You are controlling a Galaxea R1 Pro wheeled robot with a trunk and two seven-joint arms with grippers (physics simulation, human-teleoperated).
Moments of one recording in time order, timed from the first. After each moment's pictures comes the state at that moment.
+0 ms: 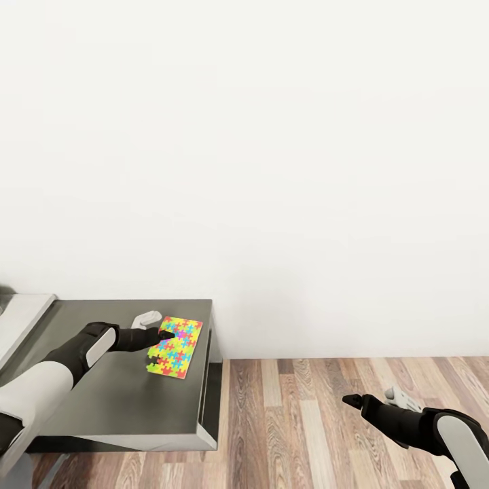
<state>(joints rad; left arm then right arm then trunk) -0.95 0.31 -0.43 -0.40 0.66 0.62 -0.44 -0.12 -0.22 -0.16 -1.59 -1.17 1.02 -0.52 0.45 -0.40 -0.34</state>
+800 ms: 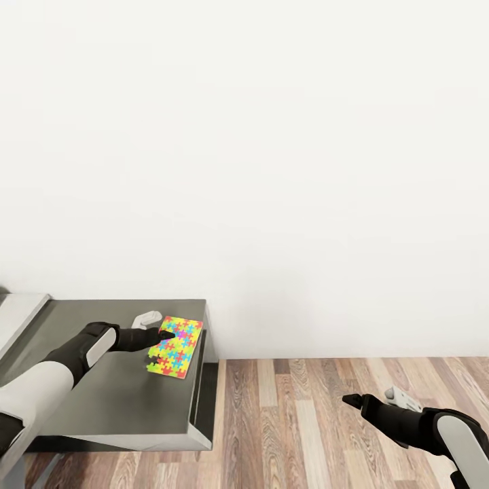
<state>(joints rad) -0.95 0.31 -0.43 -0.40 0.66 0.62 -0.43 -0.12 -0.22 -0.16 -1.59 -1.17 1.02 -0.52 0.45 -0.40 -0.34</state>
